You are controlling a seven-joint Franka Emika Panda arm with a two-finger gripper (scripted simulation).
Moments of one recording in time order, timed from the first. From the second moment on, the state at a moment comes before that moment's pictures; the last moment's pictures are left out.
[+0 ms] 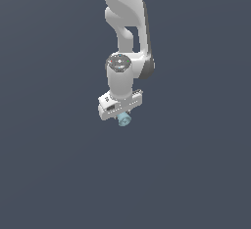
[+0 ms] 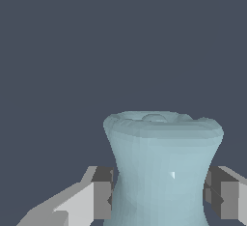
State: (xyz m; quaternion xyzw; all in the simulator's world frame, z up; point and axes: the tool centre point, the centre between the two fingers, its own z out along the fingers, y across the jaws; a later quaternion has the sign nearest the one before) arm -0.036 -0.018 0.098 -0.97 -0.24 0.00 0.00
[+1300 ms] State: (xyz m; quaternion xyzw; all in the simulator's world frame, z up) arm 0.025 -0.076 0.339 -0.97 -0.24 0.00 0.00
